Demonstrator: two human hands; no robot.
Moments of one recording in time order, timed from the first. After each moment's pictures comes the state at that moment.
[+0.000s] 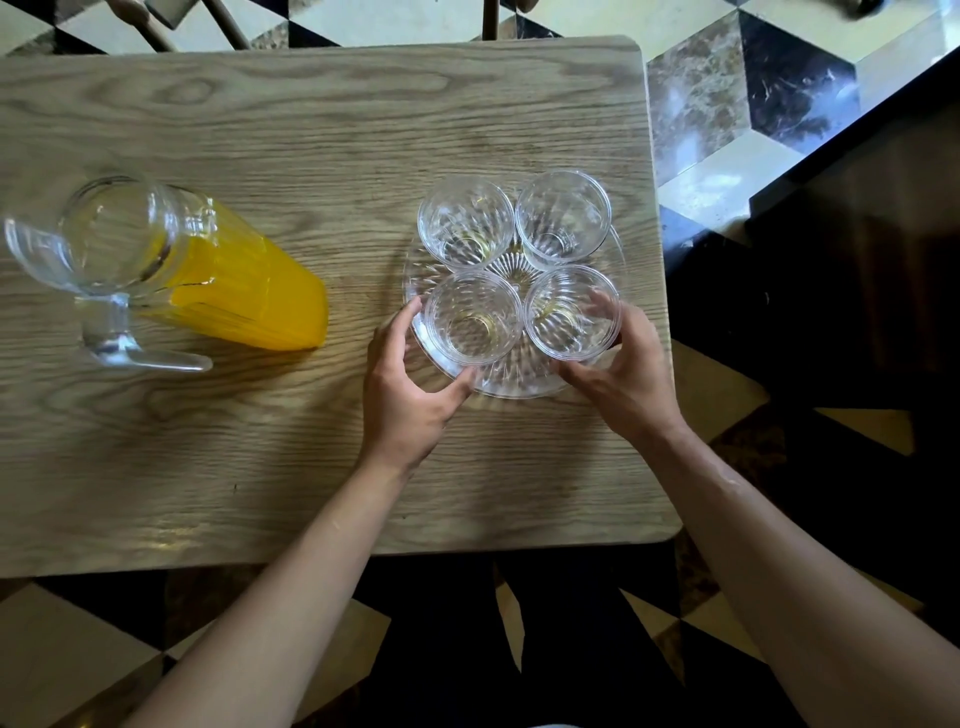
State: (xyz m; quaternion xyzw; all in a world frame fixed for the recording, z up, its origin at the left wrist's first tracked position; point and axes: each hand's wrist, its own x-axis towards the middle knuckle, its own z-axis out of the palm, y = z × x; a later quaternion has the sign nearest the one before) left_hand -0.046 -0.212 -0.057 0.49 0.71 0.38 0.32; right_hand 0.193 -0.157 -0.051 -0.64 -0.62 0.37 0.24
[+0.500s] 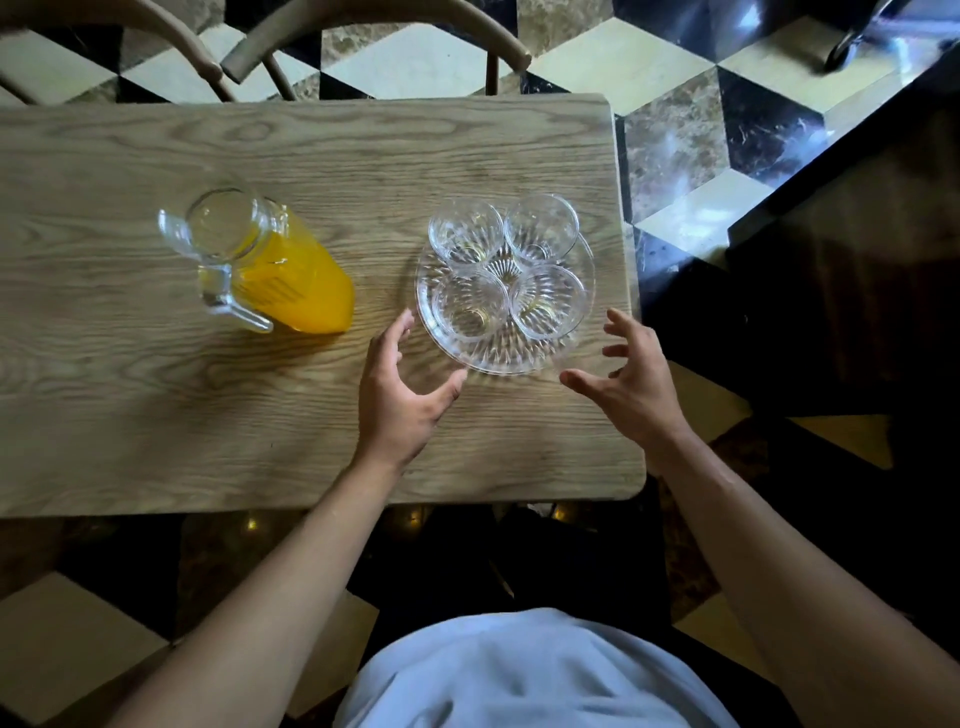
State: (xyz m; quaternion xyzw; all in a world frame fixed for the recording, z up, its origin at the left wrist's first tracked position) left_hand -0.042 -0.256 0.009 0.47 0.72 0.40 0.32; right_hand 0.225 -0.196 0.009 -0.66 -0.58 0.43 0.22
